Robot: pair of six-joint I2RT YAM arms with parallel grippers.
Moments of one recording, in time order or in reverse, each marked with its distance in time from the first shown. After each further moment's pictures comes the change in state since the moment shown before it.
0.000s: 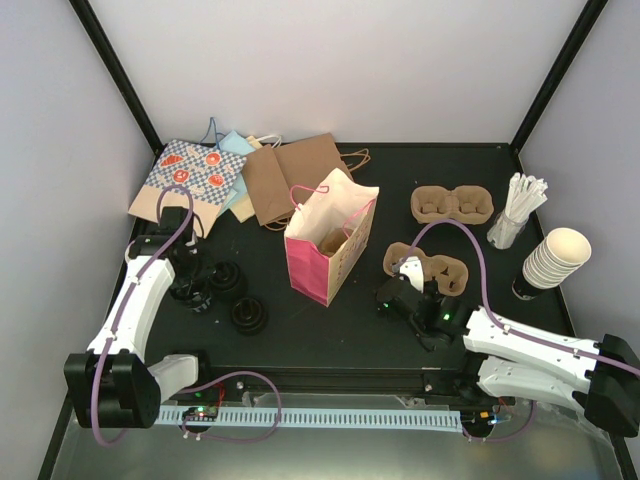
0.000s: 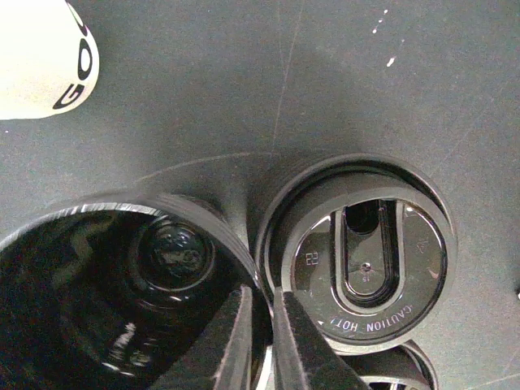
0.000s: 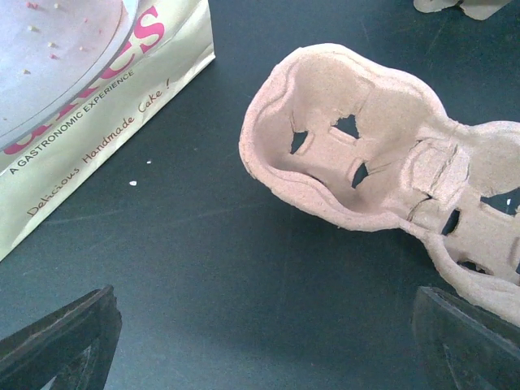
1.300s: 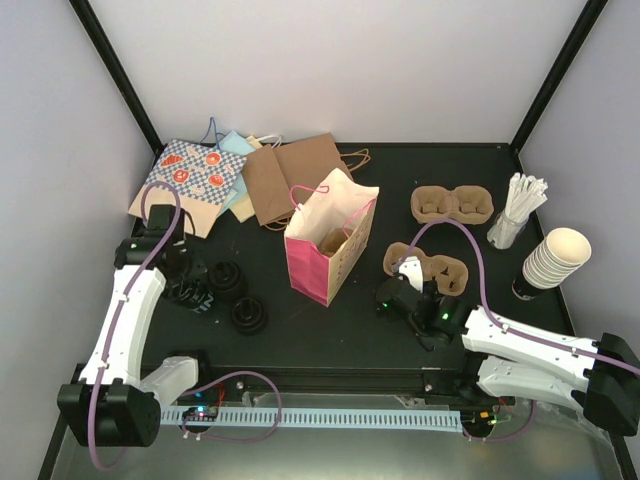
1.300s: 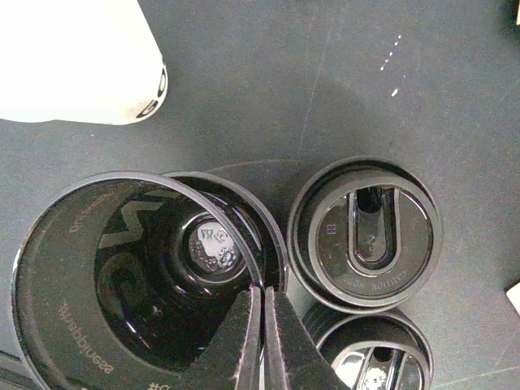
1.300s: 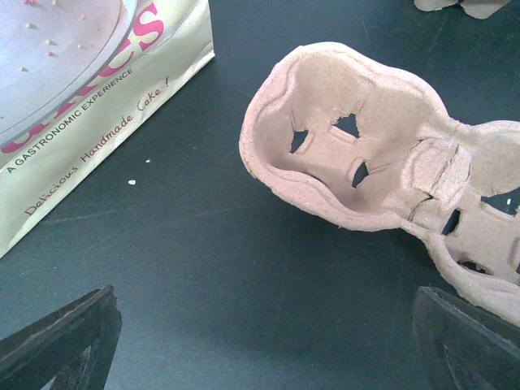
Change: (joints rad) left arm 0.000 -0.092 0.090 -0.127 -0.071 -0.024; right arm 0.000 0.011 0.004 0.000 0.000 0.000
